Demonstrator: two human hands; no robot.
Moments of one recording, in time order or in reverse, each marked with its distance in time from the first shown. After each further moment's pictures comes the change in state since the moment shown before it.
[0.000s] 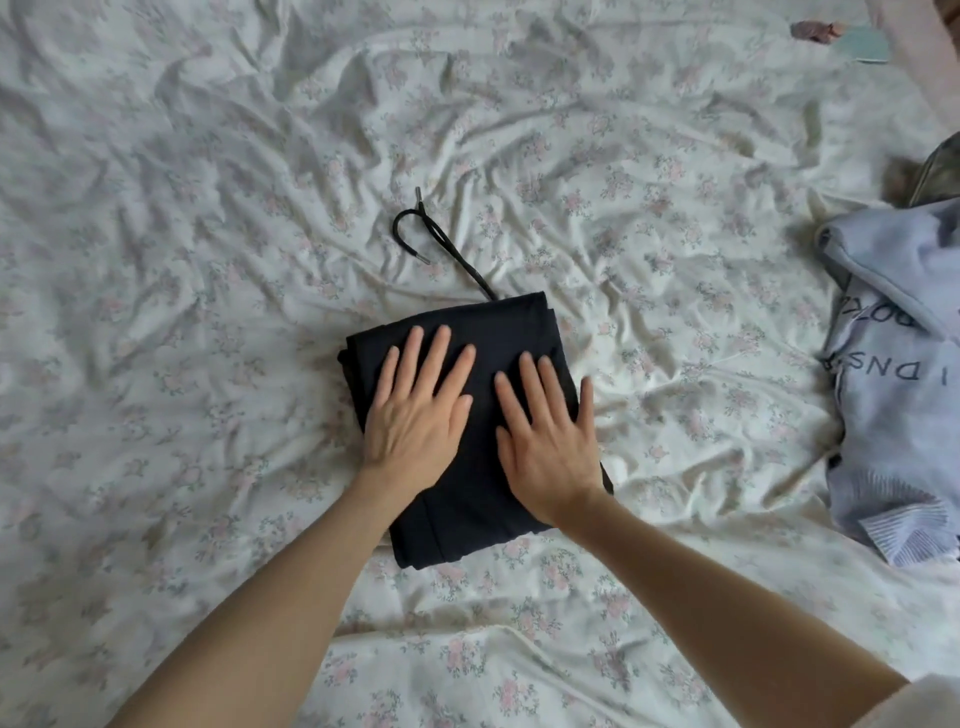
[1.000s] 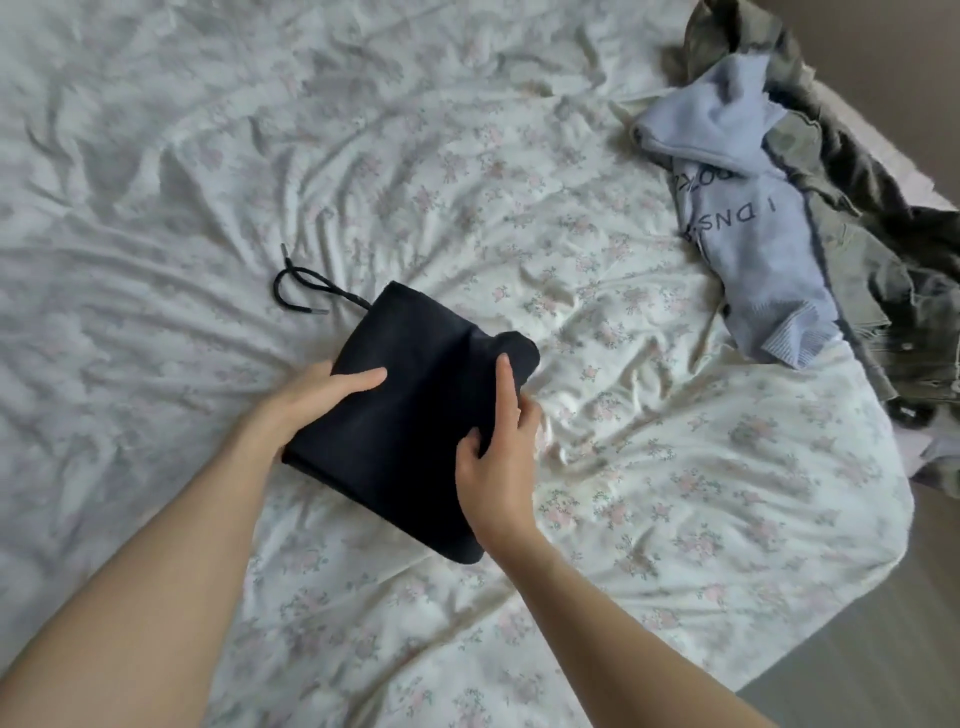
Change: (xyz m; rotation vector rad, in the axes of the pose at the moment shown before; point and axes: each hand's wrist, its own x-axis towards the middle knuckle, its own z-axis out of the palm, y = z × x) left_hand 0.086 -0.066 -0.043 -0.846 -0.881 -0.410; right_hand -0.035 -0.081 -0.031 1.098 0.526 0.731
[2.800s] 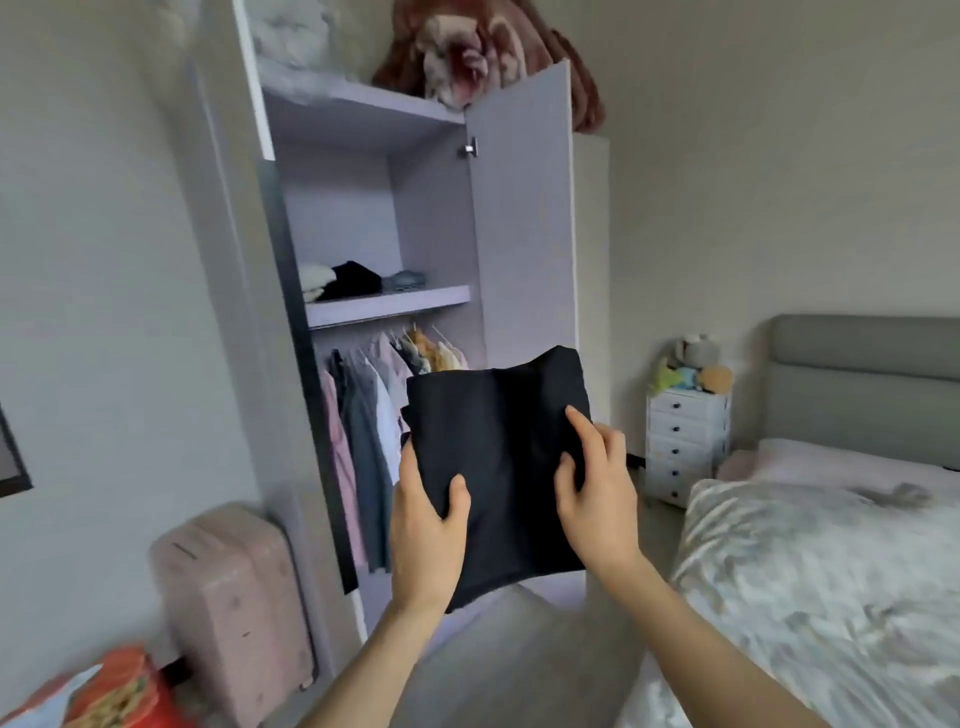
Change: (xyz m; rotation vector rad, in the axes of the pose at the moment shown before) left_hand -0.739 -0.238 -0.037 -0.340 2.142 0.384; right_hand -0.487 -0.440 0.076 0.407 -0.503 -1.405
